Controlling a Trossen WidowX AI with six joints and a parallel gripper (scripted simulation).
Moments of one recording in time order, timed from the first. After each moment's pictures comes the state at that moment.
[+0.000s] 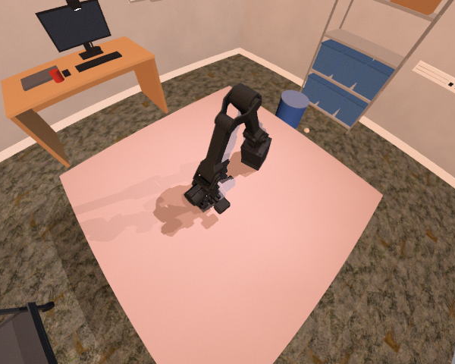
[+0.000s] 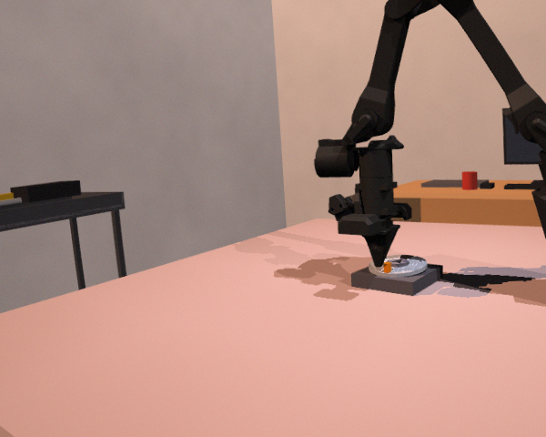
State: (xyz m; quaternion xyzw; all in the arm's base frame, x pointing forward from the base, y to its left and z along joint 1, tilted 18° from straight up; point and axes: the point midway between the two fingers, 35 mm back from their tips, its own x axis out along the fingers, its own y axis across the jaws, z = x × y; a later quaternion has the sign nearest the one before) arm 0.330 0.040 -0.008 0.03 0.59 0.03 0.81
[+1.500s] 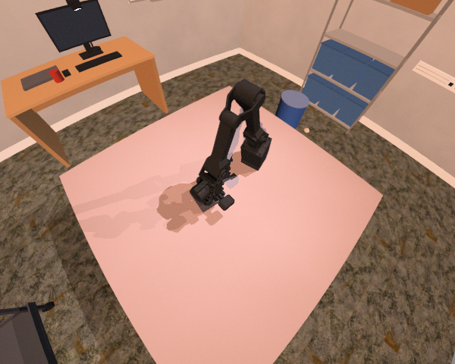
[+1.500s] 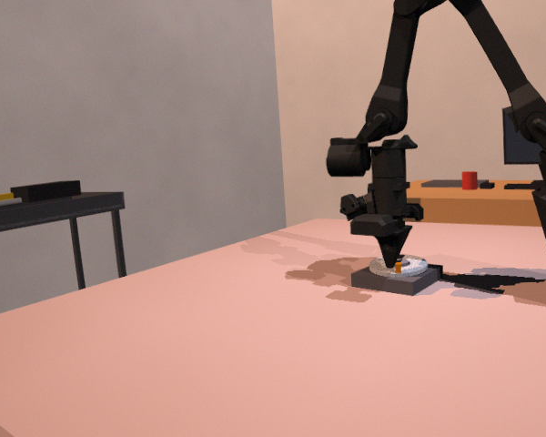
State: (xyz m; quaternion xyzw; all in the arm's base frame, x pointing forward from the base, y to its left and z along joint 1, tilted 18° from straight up) arm 0.309 0.041 -0.014 0.03 0.59 0.03 0.81
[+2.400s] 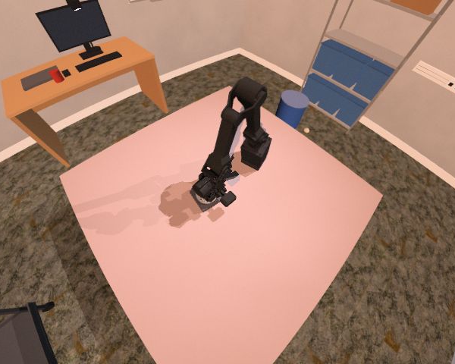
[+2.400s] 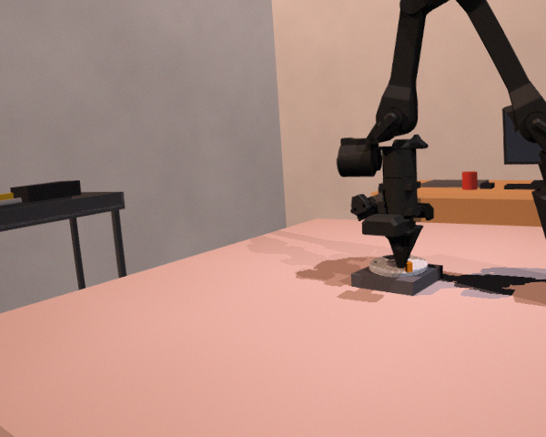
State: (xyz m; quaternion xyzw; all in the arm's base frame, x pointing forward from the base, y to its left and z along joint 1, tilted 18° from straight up) arm 0.292 0.035 -0.020 0.04 0.59 0.02 0.81
